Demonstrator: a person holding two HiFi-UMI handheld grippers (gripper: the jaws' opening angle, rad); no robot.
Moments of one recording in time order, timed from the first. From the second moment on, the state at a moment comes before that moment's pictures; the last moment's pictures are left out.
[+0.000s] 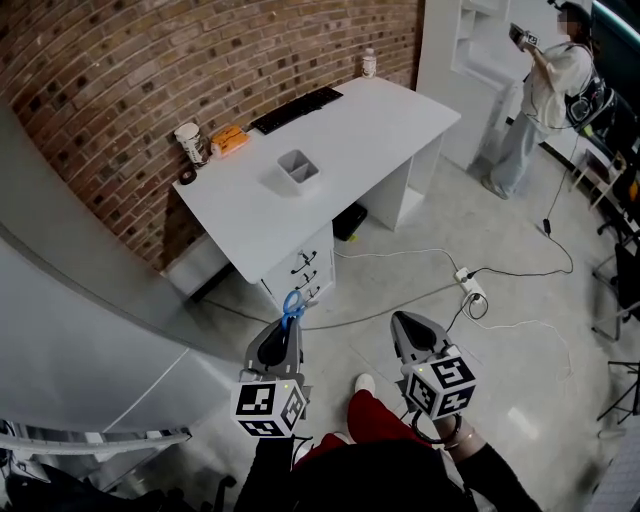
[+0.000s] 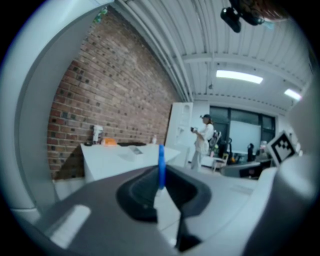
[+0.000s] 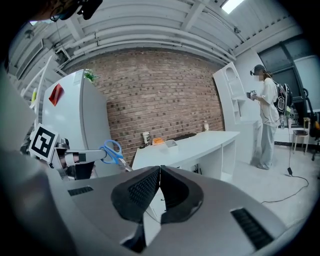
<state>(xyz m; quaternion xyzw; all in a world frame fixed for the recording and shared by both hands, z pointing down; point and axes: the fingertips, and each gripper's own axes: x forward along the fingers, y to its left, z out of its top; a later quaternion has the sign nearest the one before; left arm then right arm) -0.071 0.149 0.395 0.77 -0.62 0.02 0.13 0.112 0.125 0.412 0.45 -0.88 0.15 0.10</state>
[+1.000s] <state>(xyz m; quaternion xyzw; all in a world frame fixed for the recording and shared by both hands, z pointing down) -0.064 0.028 0.411 0.76 -0.63 0.04 0.15 0.114 0.000 0.428 0.43 -0.88 0.17 0.11</state>
